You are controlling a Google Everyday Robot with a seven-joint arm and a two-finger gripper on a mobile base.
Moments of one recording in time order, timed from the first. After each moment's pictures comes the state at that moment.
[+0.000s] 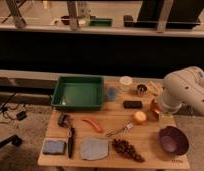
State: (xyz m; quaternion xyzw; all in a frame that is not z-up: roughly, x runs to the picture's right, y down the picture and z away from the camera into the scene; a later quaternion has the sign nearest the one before) arm 0.293 0.115 0.680 -0.28 0.02 0.03 0.96
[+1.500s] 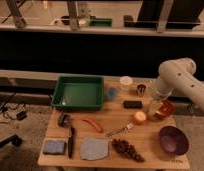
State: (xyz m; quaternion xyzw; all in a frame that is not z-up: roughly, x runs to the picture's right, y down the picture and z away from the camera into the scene) arm 0.259 0.053 0.745 -0.26 -0.06 0.03 0.96
